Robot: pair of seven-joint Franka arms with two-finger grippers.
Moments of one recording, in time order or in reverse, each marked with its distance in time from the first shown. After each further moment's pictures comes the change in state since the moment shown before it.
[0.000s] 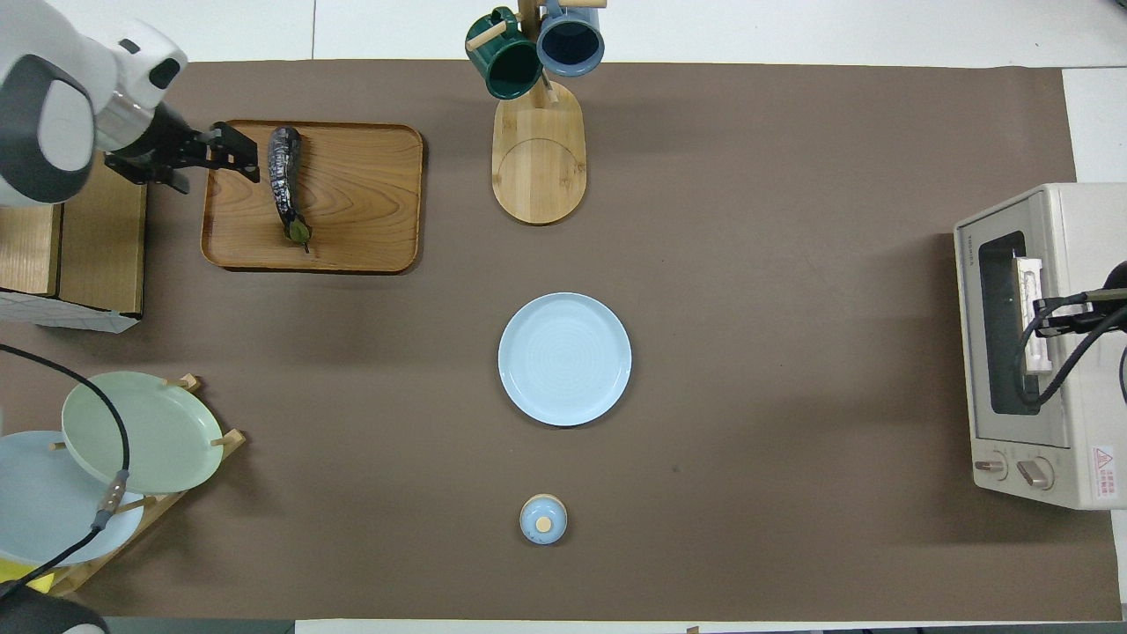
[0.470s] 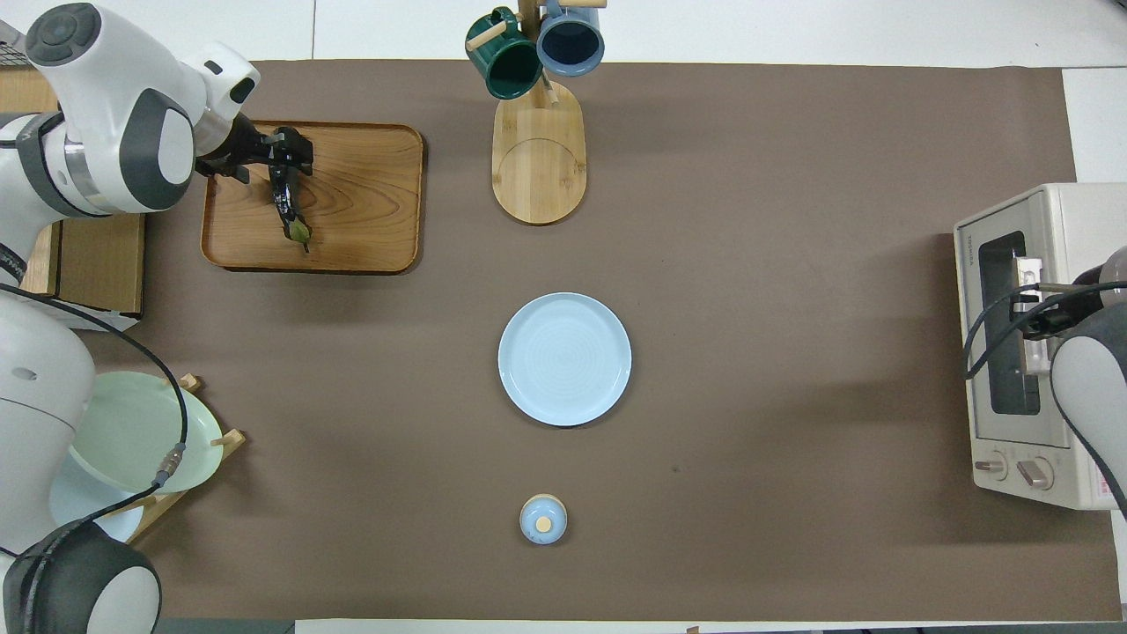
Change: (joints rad) left arm -0.029 0.039 -0.001 0.000 0.007 0.052 0.003; right arm 0.000 0.031 0.000 -0.040 -0.044 0.064 0.132
